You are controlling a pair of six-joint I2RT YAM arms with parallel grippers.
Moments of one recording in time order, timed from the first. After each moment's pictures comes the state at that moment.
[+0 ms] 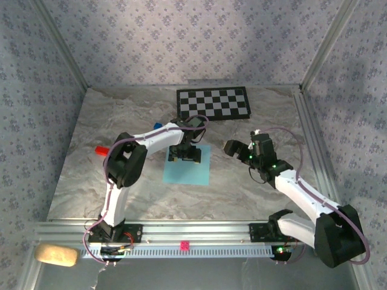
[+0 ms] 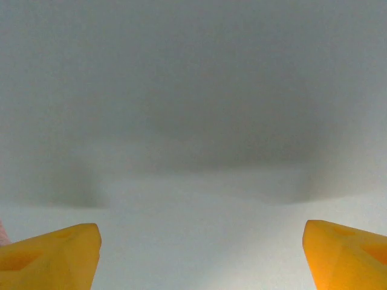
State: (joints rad) left arm -0.75 2.07 1.56 -1.00 -0.02 -0.66; right arm 0.37 1.08 0.56 -0.13 -0.12 0.71
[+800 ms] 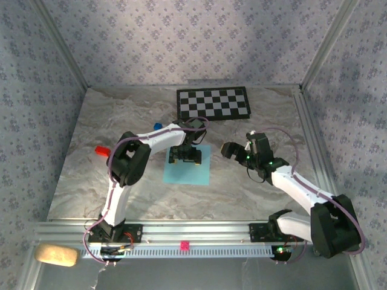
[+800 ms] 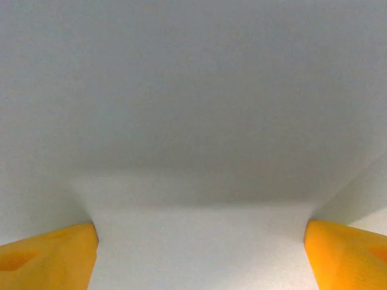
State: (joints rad) left arm -0.76 2.10 1.56 -1.00 -0.01 -0.69; right arm 0.37 1.16 0.58 -0.13 -0.19 0.71
